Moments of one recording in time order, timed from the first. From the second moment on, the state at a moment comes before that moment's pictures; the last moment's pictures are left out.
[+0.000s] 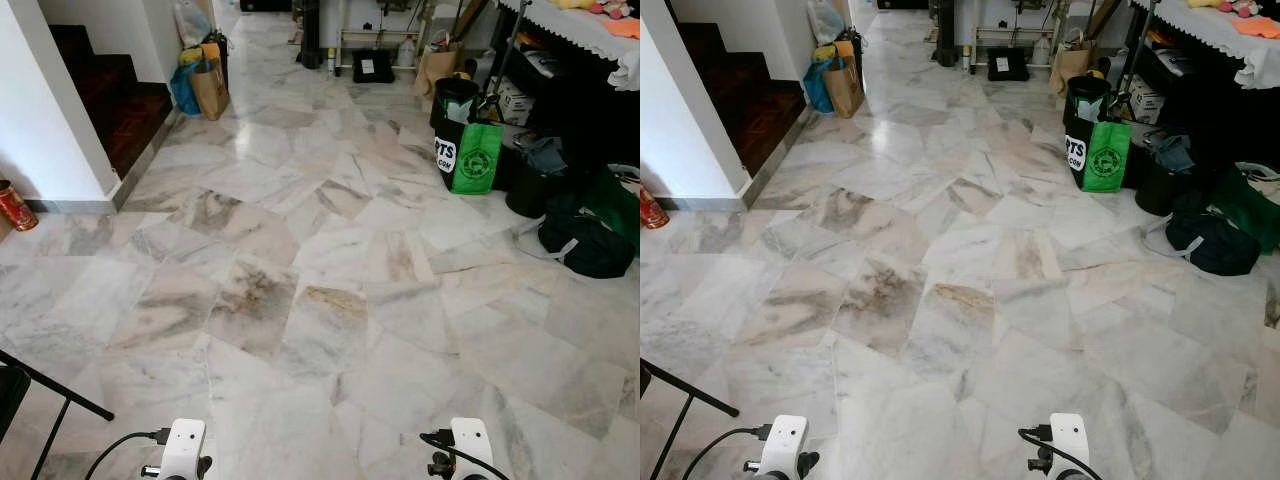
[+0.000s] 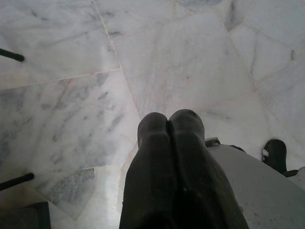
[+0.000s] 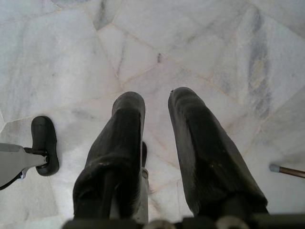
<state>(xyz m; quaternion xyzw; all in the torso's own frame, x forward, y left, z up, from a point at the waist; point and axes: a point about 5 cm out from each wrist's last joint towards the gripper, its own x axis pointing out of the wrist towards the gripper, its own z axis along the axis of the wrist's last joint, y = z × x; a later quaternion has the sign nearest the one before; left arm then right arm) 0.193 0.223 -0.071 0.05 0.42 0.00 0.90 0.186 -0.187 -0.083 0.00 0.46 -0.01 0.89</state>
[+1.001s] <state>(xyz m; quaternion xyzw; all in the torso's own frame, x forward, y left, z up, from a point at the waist) 0.183 0.223 -0.077 0.05 0.45 0.03 0.89 0.177 -0.222 -0.082 0.09 0.46 -0.10 0.88</state>
